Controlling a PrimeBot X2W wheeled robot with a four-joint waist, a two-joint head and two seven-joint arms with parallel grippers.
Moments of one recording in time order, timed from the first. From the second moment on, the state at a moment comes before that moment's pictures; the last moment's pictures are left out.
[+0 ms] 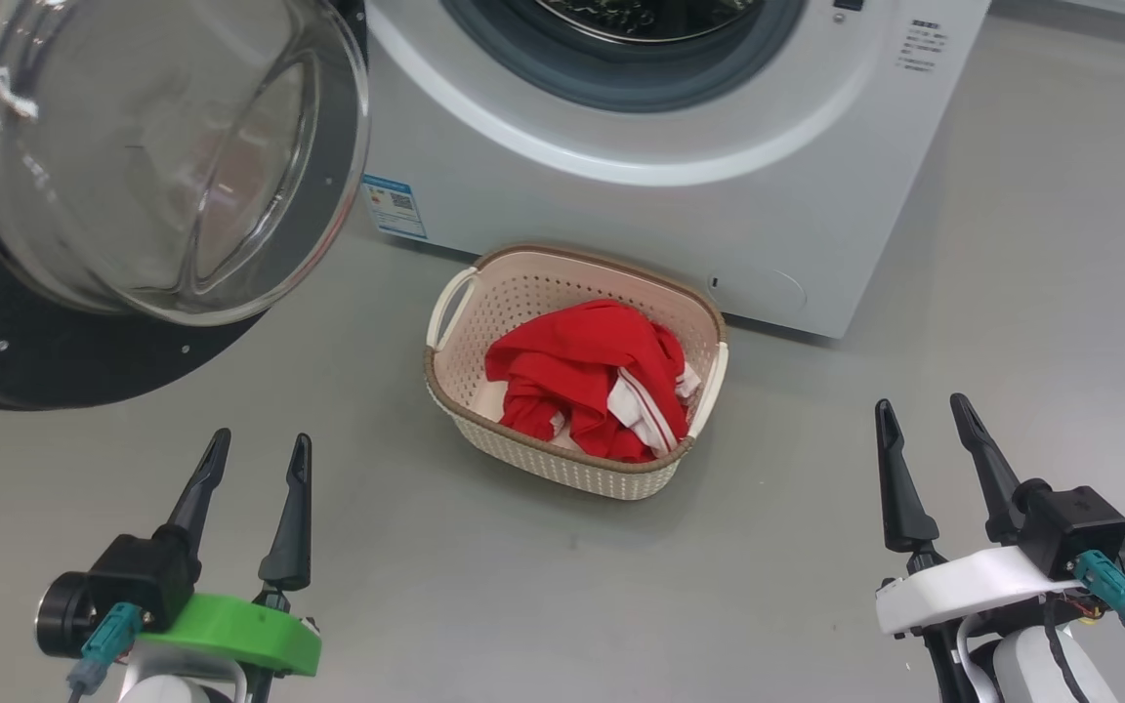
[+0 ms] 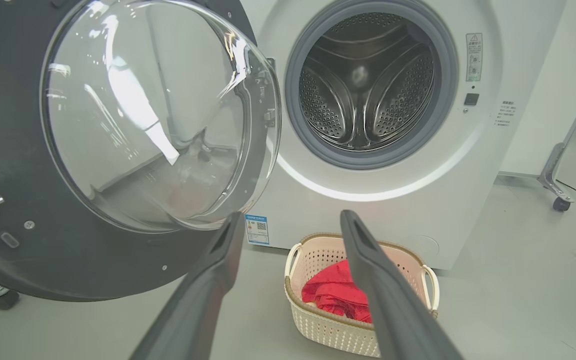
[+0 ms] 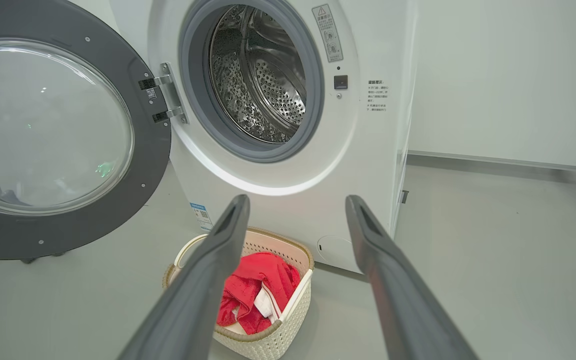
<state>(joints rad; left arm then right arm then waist) -0.07 0.04 -0.08 0.19 -0.27 -0.12 -0.25 -0.01 -0.07 0.12 0.13 0.29 0.12 -0.25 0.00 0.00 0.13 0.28</state>
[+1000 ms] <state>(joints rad) -0.06 0.04 -0.07 0.18 -0.27 -0.10 -0.25 -0.02 -0.08 0.18 0.16 0.29 0.12 -0.25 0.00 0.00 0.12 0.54</state>
